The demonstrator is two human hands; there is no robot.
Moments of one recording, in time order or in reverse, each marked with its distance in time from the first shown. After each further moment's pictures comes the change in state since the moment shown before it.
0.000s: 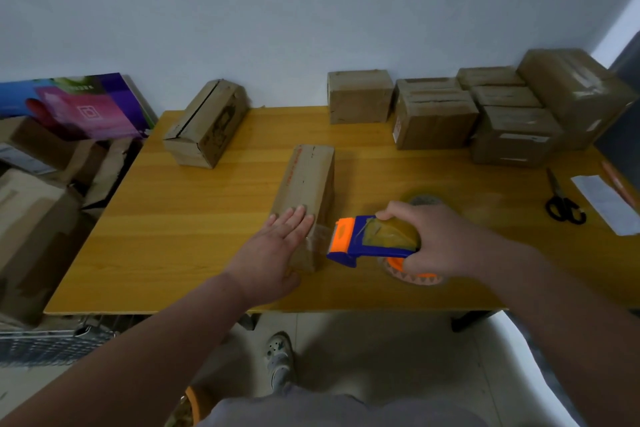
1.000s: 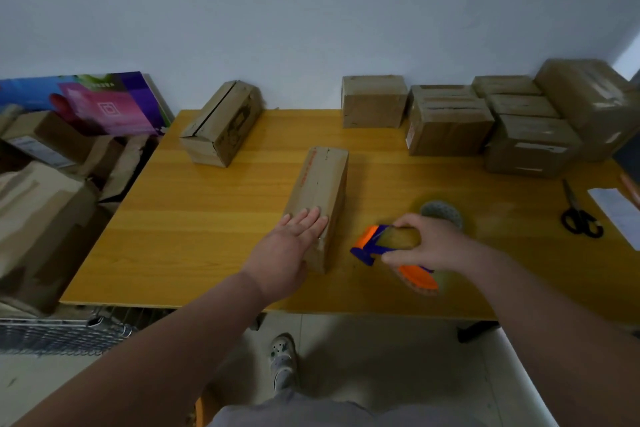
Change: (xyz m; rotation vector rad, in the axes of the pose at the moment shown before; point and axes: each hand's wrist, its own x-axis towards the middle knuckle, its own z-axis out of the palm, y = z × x) left_hand 0.003 0.002 0.006 0.008 0.071 -0.058; right_hand 0.039 0.024 0.027 0.099 -0.030 0.247
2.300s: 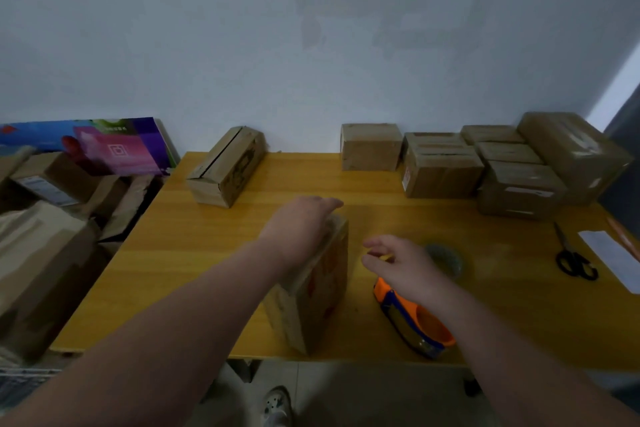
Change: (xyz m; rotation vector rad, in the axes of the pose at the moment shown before) left_hand 0.051 0.011 -0.091 -0.049 0.154 -0.097; right_hand -0.012 -0.062 0.006 0.335 0.256 -0.155
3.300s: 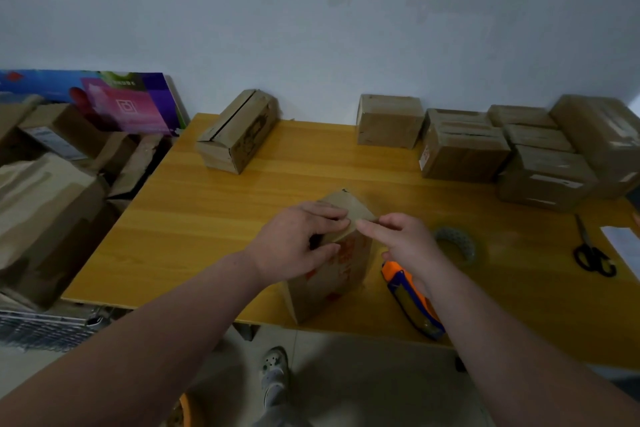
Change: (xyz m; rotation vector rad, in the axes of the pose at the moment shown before) left_hand -0.042 -0.037 0.039 -0.321 0.054 0.235; right_hand 0.017 -0.006 0.024 0.390 0.068 0.208
